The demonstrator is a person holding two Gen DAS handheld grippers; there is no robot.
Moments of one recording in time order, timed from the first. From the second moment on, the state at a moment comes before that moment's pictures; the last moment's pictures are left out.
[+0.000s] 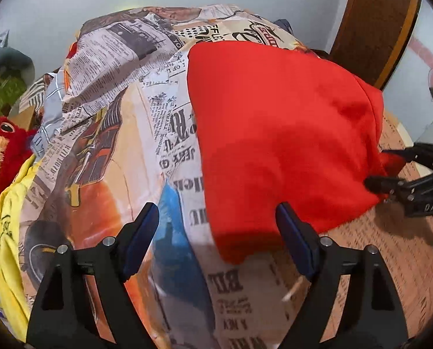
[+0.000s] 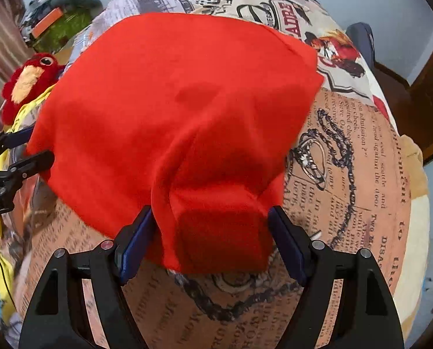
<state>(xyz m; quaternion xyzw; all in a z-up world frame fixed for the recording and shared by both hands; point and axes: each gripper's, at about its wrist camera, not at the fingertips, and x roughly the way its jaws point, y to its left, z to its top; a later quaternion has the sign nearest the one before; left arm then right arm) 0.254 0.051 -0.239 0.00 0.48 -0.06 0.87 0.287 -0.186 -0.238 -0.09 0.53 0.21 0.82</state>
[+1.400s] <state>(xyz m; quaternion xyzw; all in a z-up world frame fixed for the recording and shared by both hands) 0.392 0.092 -0.277 -0.31 0.54 -0.18 0.76 0.413 -0.198 -0.262 0.17 0.55 0.35 0.74</state>
